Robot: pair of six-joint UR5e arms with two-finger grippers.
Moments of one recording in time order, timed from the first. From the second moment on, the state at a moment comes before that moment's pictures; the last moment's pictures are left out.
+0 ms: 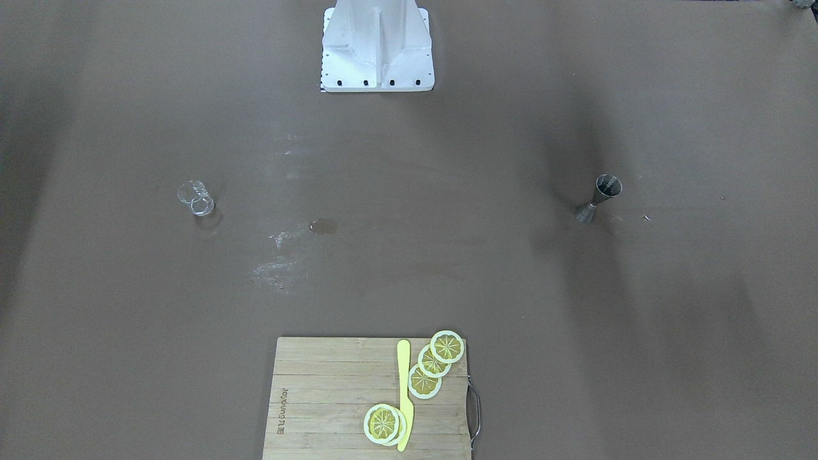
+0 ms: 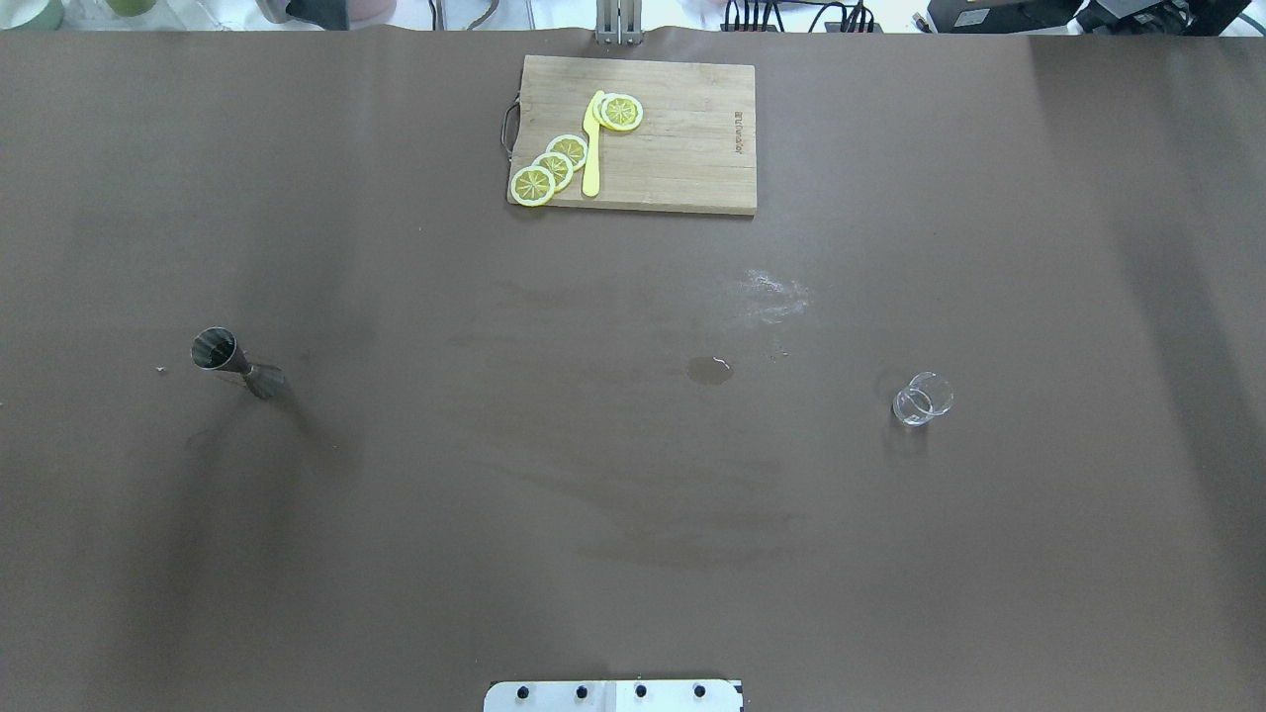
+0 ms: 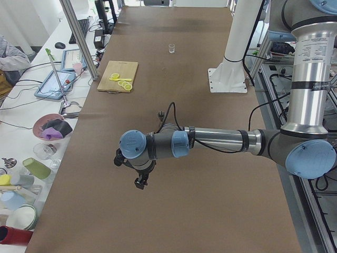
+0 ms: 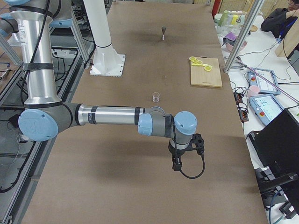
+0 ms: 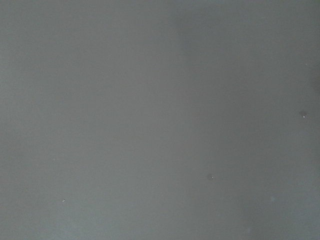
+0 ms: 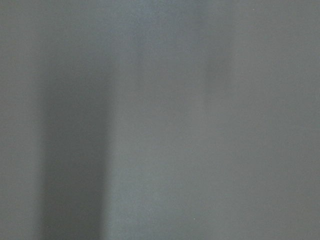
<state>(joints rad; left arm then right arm) -1.64 -1.58 -1.61 -1.38 -2.46 0.46 1.61 -1.49 1.54 -1.68 2.28 -0.14</state>
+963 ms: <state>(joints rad) -1.64 -1.58 -1.59 -1.38 -2.46 0.46 1.60 -1.44 1.55 -1.81 2.28 -0.01</state>
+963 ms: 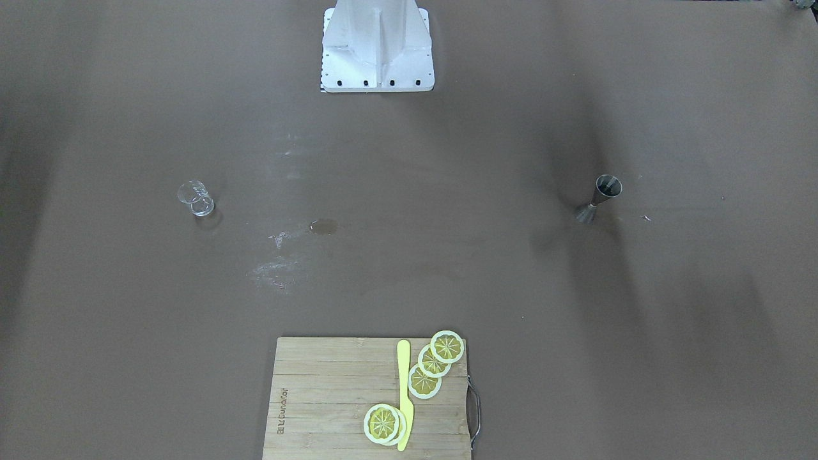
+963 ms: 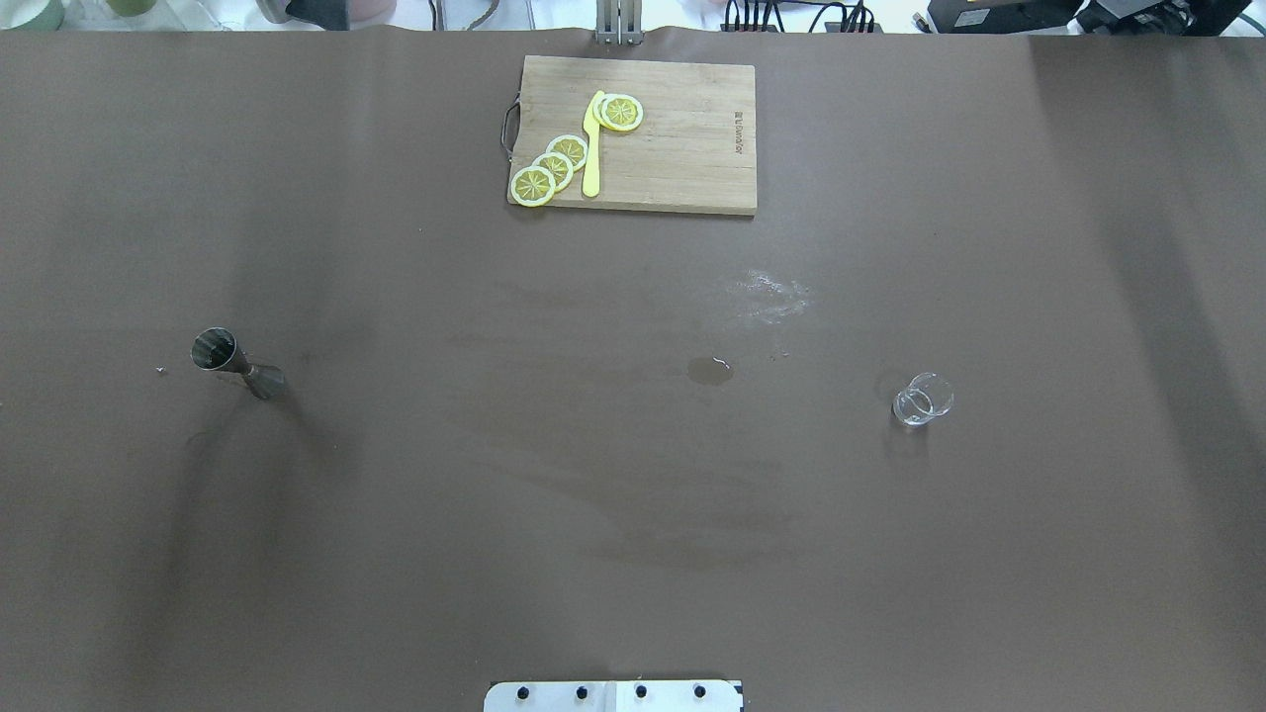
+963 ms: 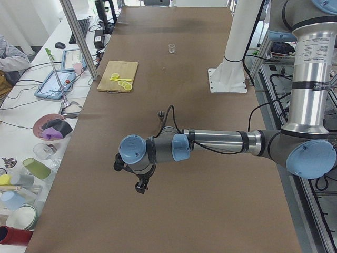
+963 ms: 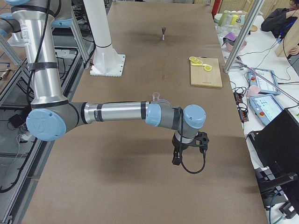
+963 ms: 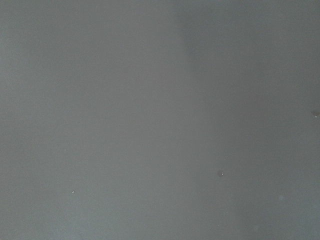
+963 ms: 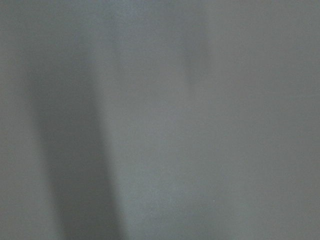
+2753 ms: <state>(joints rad) -1.64 -1.57 -1.60 -1.38 -2.46 0.47 1.60 -1.45 1.54 -1.77 2.29 0.00</state>
